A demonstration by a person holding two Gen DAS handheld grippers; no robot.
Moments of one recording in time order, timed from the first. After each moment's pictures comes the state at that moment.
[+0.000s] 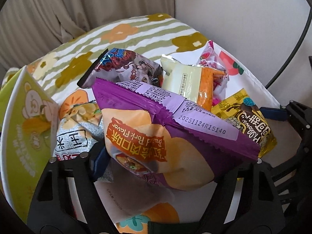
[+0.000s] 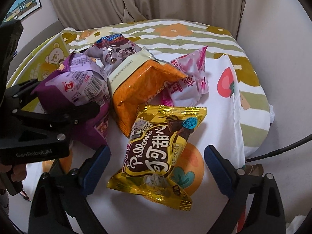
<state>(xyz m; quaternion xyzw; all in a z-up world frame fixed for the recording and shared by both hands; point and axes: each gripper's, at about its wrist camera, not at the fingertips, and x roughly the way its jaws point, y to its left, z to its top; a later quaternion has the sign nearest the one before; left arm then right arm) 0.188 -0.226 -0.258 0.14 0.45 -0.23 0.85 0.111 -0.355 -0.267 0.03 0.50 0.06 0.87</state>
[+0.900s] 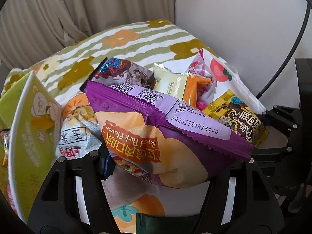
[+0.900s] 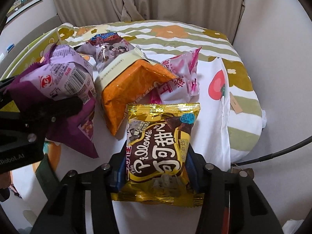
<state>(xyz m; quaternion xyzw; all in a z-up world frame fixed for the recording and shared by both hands) 0.165 -0.230 -0.234 0.13 0.43 -0.22 0.86 0.107 -0.360 -0.267 -0.01 0.49 0.04 0.87</state>
